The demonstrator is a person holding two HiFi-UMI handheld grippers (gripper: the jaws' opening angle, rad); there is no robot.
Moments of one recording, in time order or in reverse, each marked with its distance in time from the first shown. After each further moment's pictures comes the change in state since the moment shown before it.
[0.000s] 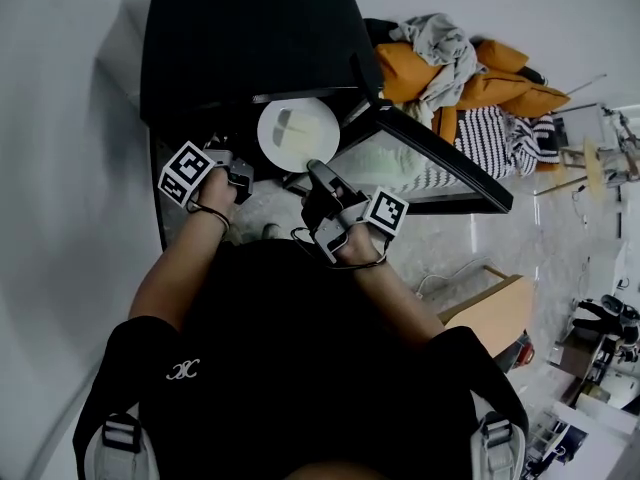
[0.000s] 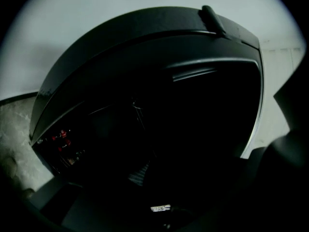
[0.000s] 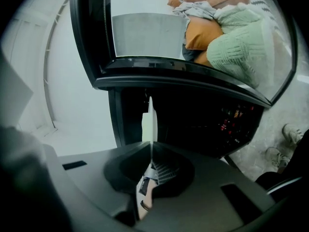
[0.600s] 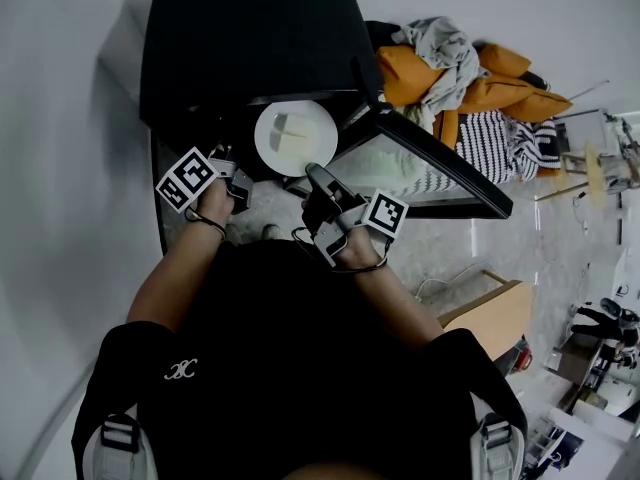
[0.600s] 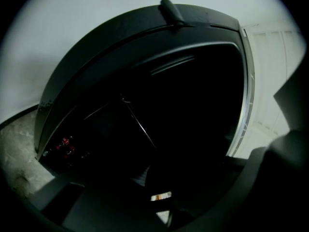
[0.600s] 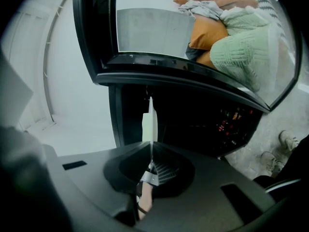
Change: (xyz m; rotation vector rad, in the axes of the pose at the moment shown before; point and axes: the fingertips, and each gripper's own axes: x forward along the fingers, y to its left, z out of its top) left arm -0.007 -0.016 -0.021 0.157 0.081 -0.009; right arm -0.006 0.001 0.005 -0.045 0.046 -0.022
